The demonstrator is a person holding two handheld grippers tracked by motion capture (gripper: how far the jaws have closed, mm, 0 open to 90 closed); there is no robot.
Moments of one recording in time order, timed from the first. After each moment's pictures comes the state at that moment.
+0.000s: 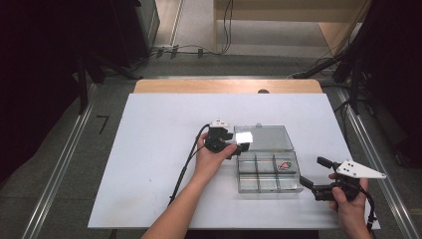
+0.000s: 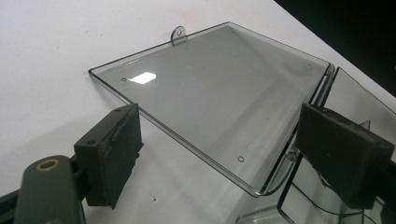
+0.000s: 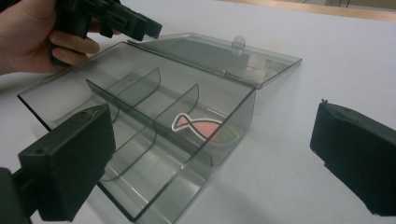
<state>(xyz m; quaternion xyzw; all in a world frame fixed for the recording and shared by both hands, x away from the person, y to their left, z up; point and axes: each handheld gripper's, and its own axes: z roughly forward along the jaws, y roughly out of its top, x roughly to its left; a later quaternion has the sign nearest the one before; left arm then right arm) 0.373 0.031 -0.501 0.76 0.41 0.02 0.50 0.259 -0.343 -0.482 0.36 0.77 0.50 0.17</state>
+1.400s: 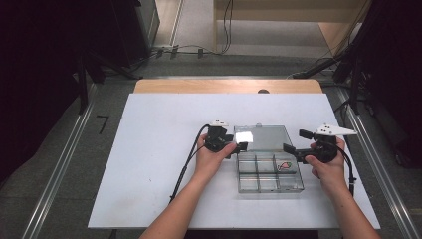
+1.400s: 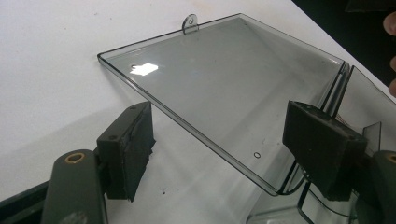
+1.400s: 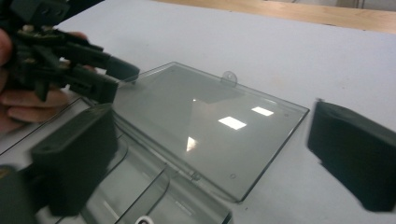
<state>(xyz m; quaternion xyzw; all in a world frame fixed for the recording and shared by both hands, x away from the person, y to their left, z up) 0.377 0.032 -0.506 0.76 0.43 0.00 0.48 0.351 -0.306 -0.463 0.38 0.77 0.49 0.13</state>
